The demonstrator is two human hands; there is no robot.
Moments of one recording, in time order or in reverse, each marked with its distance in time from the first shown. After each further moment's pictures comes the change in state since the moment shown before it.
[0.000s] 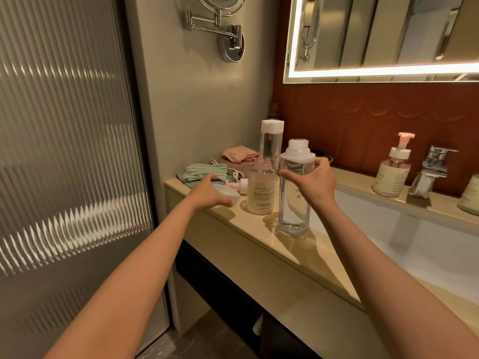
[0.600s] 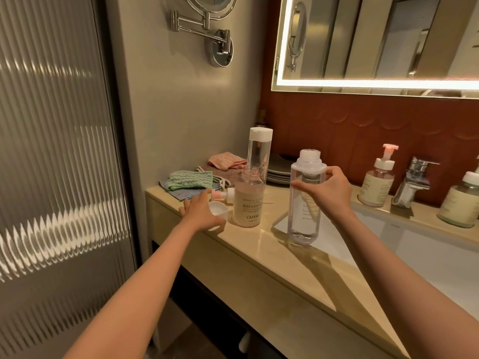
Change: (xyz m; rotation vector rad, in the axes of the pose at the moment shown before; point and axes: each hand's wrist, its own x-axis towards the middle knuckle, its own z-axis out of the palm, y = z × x) left_hand 0.020 -0.011 0.038 0.300 0.043 -0.060; right_hand 0.021 0.016 -0.031 -0.079 0.035 -0.003
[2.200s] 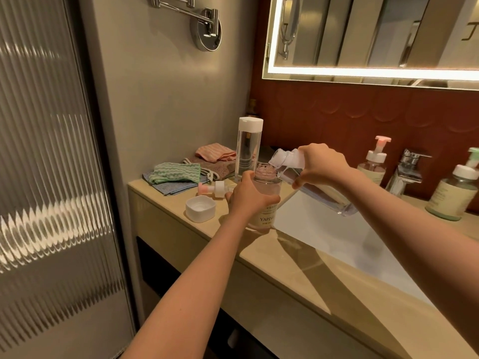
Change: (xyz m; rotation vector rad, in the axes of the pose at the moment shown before) left_hand -0.005 0.113 0.038 -0.451 0.026 0.142; right_hand 0.039 -0.037 -0.013 -0.853 -0.405 -0.245
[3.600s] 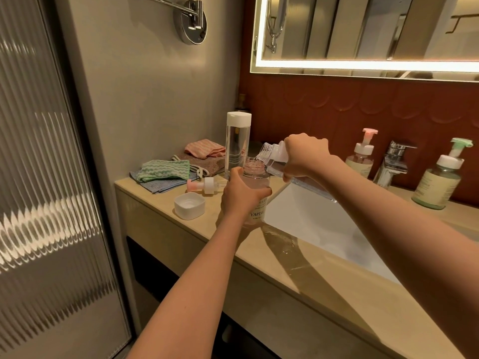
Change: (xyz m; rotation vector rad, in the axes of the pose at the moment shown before) left_hand -0.008 0.005 0.012 -0.171 0.095 -0.071; right_hand -0.013 -0.018 -0.013 -0.165 -0.020 0.001
